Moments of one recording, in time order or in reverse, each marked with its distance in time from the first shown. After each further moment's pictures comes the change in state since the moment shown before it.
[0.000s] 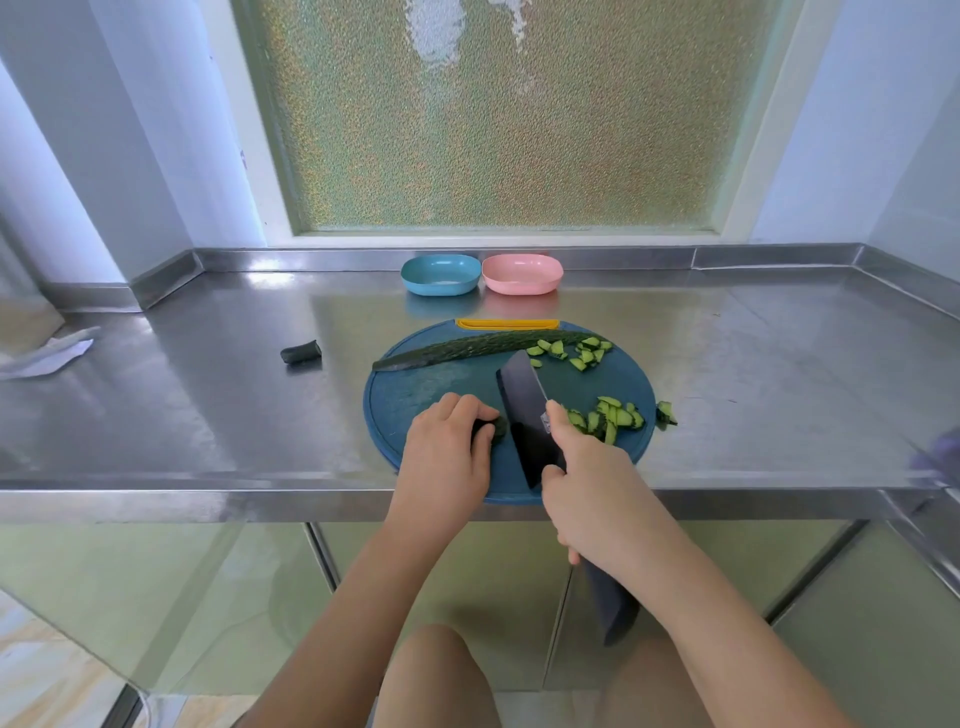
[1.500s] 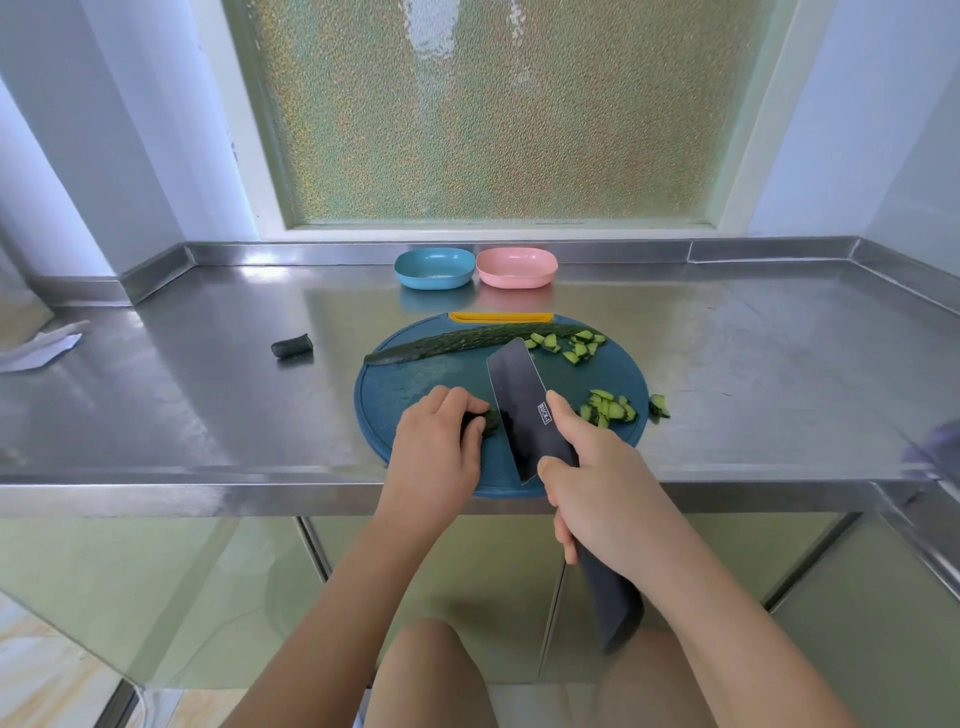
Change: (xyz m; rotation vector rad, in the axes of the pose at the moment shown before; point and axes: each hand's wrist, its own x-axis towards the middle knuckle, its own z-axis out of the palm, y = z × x) left_hand 0.000 0.001 0.000 -0.026 0.038 0.005; right_hand -0.011 0.005 -0.008 0.221 0.005 -0.038
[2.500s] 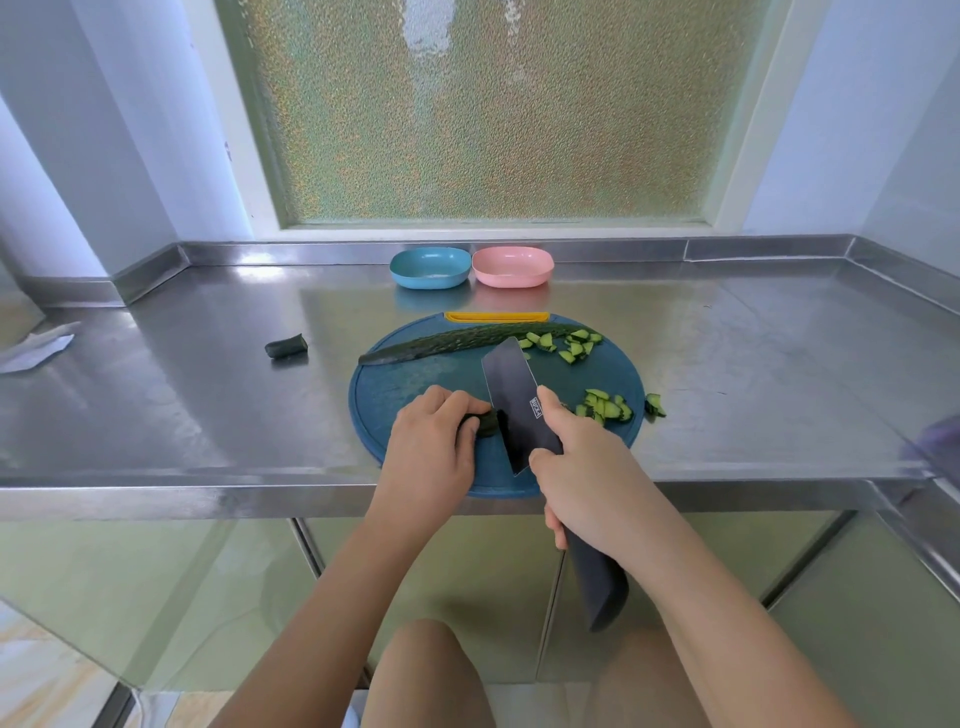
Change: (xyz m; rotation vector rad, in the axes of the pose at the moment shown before) left_hand 0.001 -0.001 -0.001 0.008 -0.053 -0.011; right_hand 0.015 -0.003 0.002 -0.065 -0.041 0.042
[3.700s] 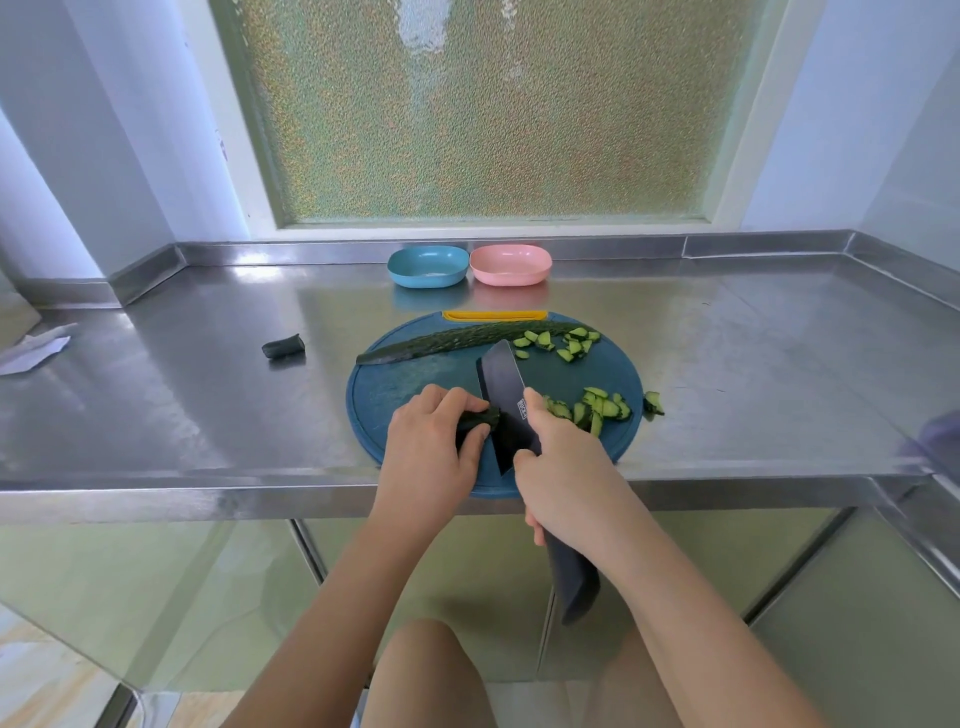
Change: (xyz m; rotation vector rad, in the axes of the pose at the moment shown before) left_hand 0.001 0.003 0.002 0.073 0.003 -0.026; right_hand 0.006 -0.003 0.010 -0.055 0.003 0.016
